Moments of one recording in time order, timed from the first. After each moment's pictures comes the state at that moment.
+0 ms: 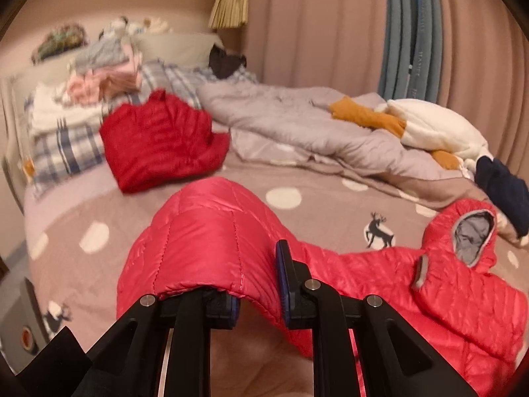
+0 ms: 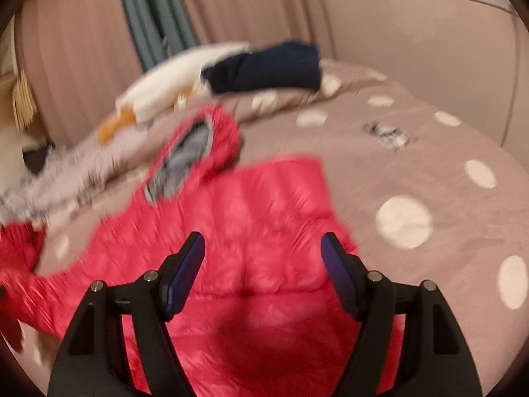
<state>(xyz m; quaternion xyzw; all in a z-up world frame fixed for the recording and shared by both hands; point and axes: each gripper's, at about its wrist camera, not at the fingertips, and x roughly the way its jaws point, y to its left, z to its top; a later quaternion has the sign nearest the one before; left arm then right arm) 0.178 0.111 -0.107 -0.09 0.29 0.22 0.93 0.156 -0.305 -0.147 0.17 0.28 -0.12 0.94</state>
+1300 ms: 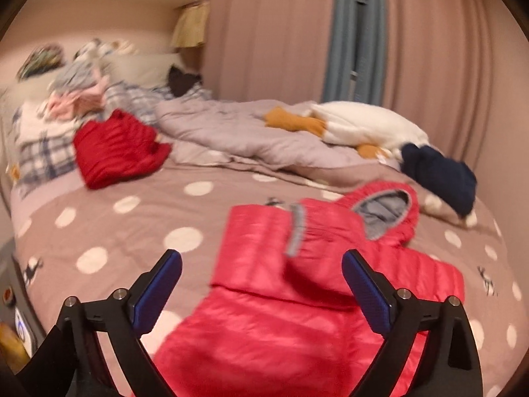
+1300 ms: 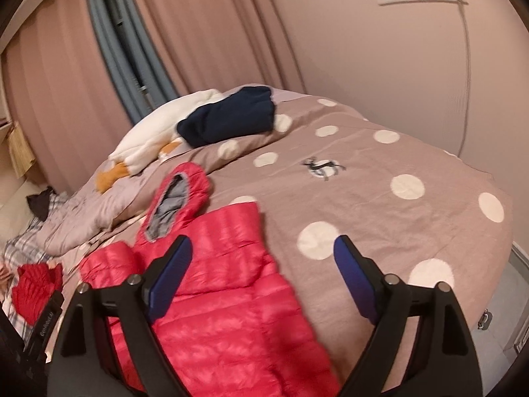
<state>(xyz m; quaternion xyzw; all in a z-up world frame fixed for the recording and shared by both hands) 0.124 -0.032 -0.093 -0.11 0.25 0.16 0.95 0.059 -0.350 -0.087 0.21 0.24 -0.15 0.93</state>
